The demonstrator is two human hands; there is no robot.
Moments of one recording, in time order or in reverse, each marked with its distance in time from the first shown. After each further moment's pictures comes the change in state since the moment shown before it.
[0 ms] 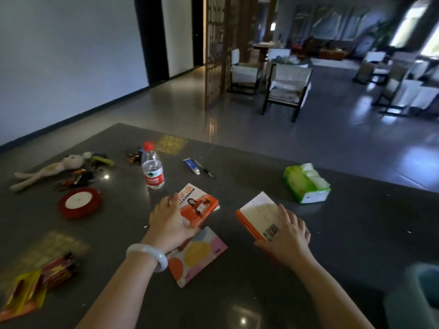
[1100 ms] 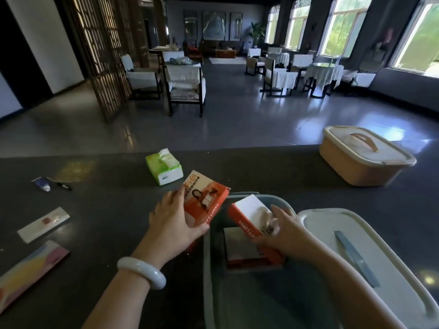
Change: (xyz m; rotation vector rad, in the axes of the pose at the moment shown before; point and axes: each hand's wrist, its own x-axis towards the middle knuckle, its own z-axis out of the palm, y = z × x) left_hand -0.150 0.325 0.125 -0.099 -0.098 0.531; right_hand -0.148 0.301 -0.191 0.078 -0.030 0.219
